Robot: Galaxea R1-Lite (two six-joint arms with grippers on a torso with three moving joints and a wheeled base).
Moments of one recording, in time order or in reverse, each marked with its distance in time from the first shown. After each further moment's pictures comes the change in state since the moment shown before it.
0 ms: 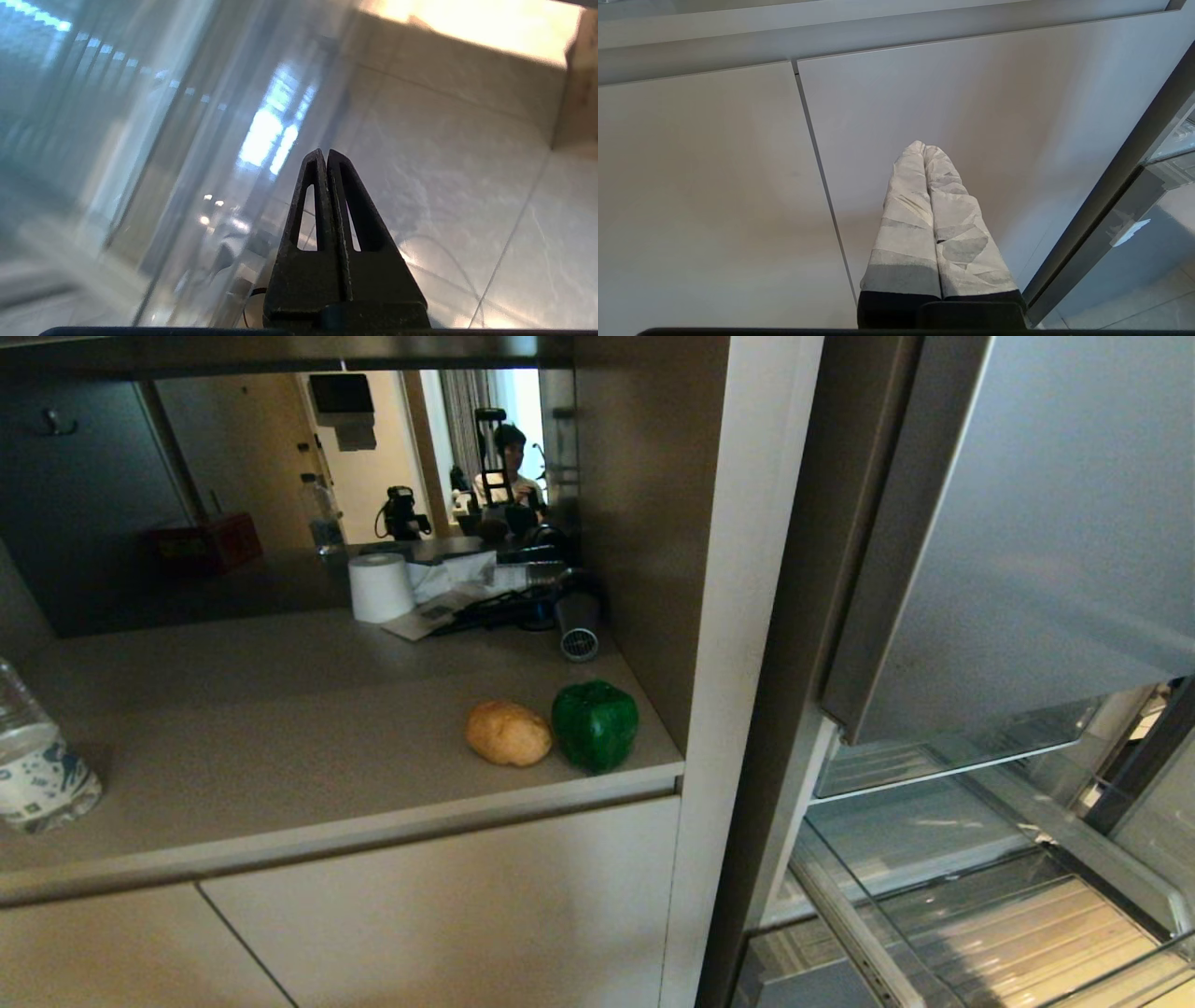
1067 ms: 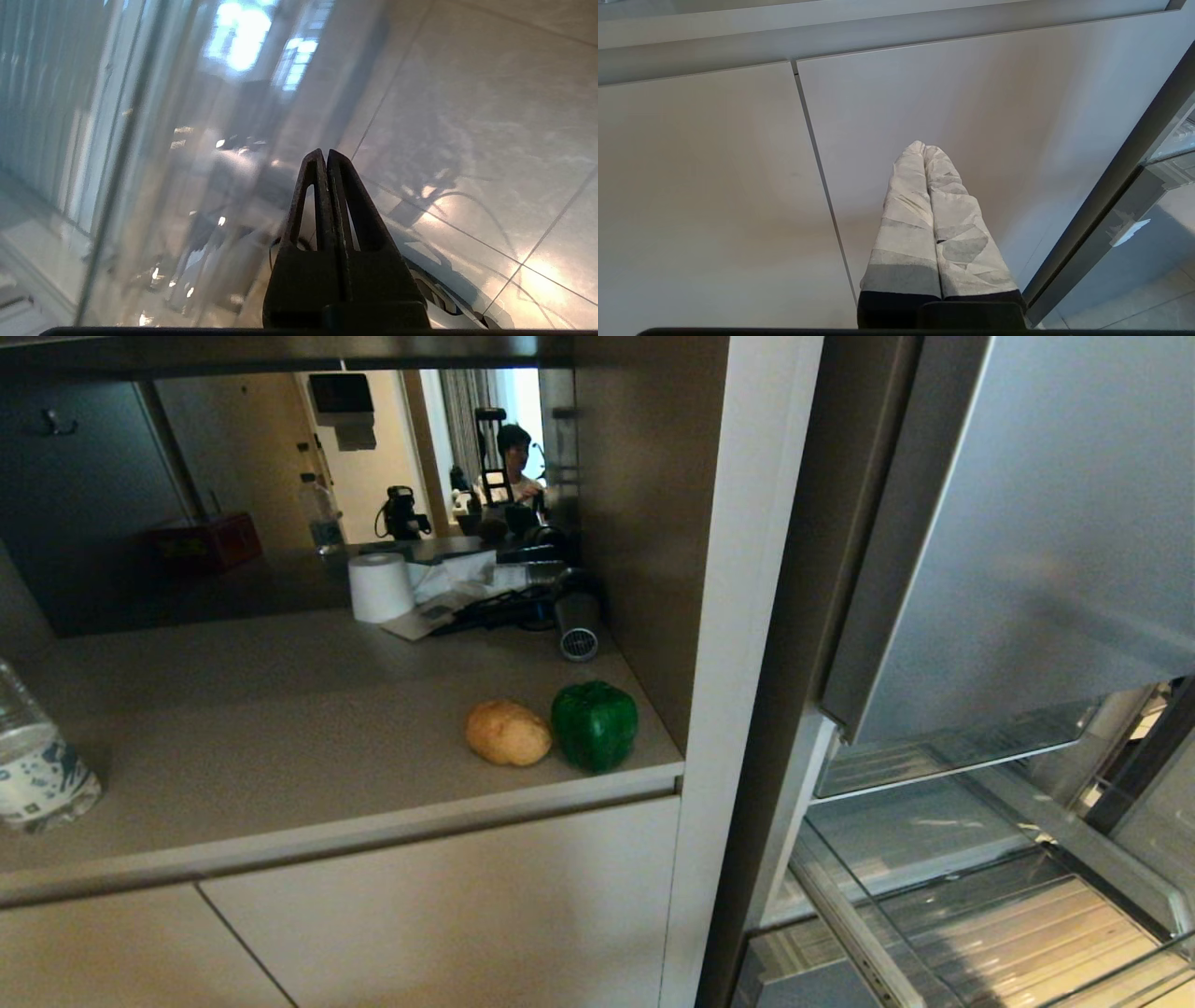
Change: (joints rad) left arm 0.000 0.000 0.000 0.000 0.000 0.000; right arm -0.134 0.568 -0.148 -0.169 0.249 -0.115
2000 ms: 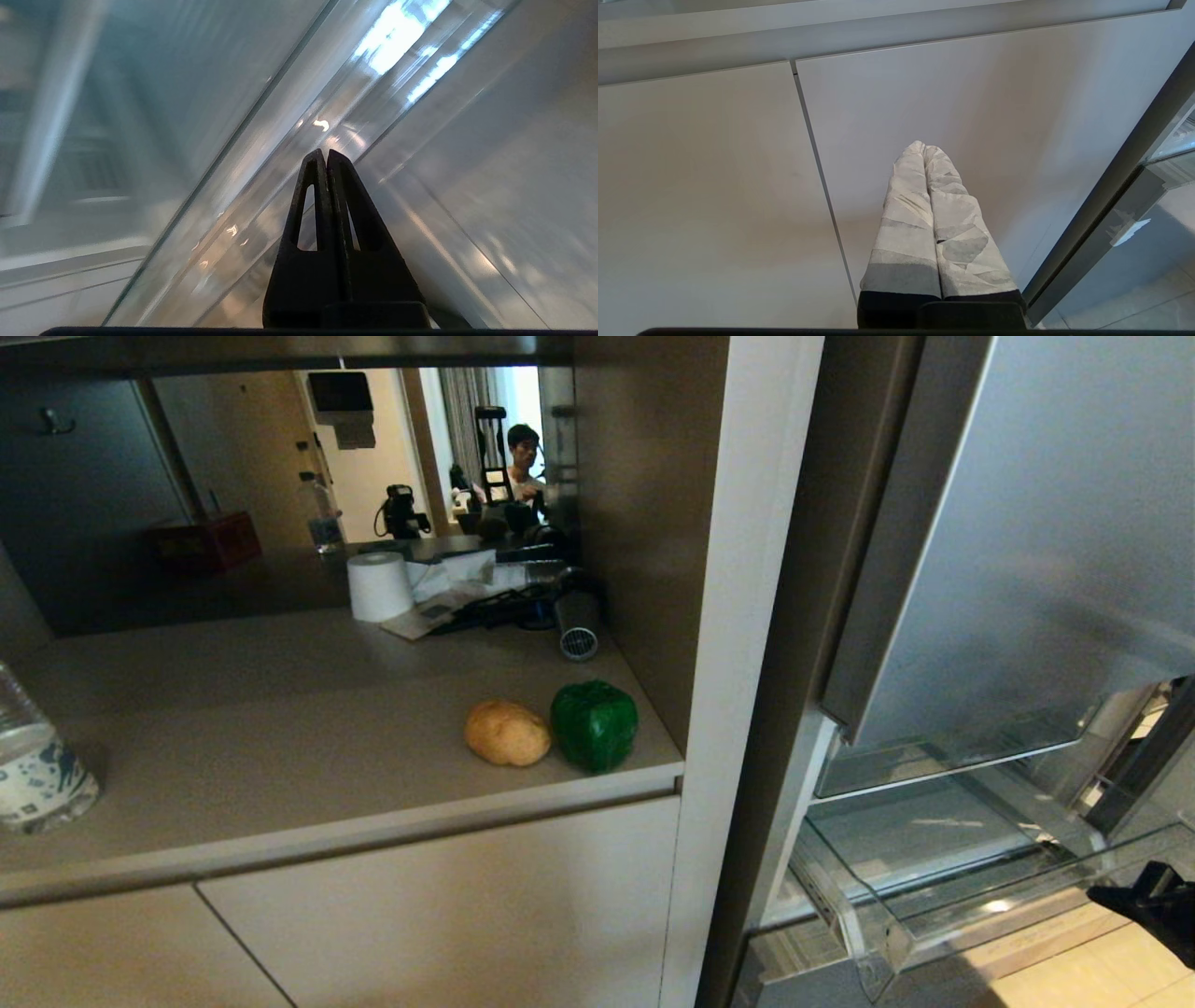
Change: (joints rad) left arm 0.000 0.000 0.000 0.000 0.000 0.000; right arm 0.269 0.171 -0.274 -0.045 0.259 0.122
